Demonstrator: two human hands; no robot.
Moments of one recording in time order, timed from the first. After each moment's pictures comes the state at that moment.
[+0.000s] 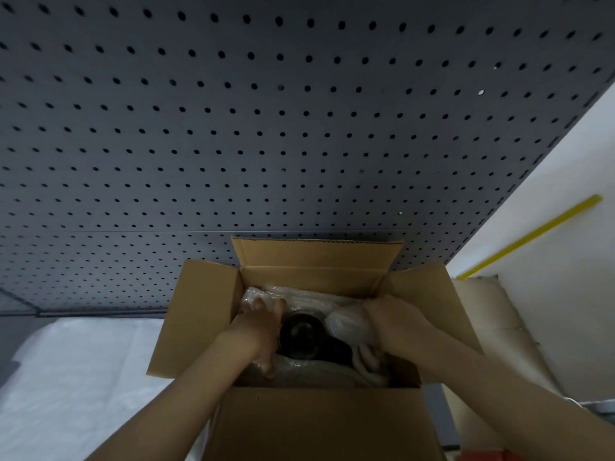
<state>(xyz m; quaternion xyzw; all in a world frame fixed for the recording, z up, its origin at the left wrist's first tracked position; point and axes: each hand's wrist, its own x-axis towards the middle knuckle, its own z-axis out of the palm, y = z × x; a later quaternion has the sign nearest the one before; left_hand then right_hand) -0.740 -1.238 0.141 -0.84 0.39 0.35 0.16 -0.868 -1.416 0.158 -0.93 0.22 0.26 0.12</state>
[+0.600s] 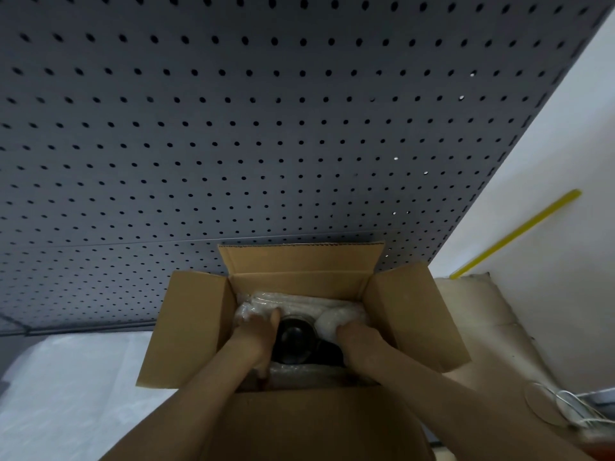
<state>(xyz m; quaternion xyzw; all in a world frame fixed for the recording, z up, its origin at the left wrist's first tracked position) -0.746 -1.251 0.114 -0.82 0.42 0.31 0.23 -0.850 -1.395 0.106 -0.83 0.29 0.45 0.15</state>
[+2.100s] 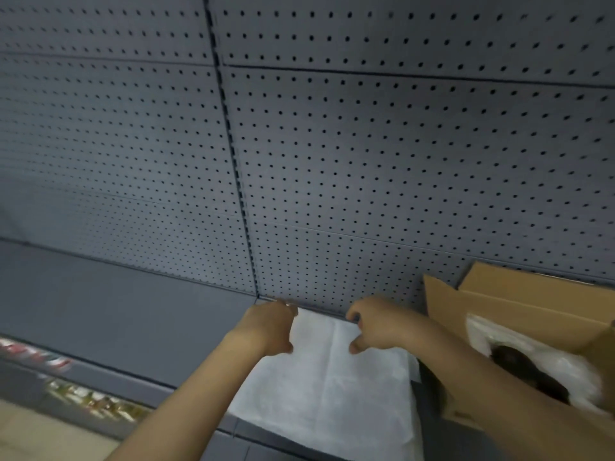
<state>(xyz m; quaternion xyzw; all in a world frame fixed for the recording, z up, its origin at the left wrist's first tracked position) -0.640 -0.854 0.202 -0.93 0.29 0.22 0.02 -0.708 -1.035 0.235 -0.95 0.08 0.26 0.16</state>
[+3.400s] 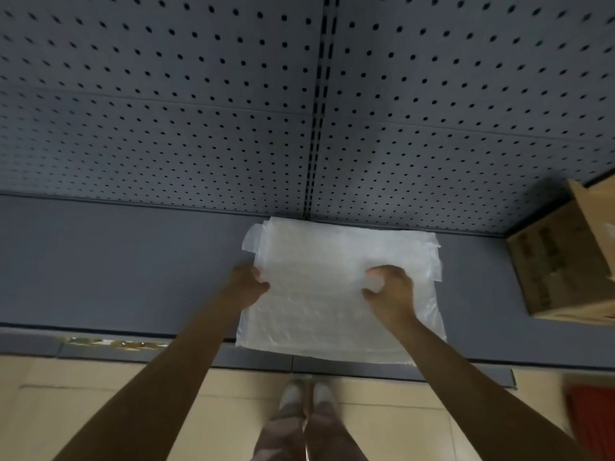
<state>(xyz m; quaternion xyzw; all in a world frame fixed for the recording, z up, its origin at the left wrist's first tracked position) -0.454 -0.669 -0.013 -0.90 0.05 0.38 -0.21 -0.616 -0.882 0.003 -0.86 0.41 0.01 0.31</state>
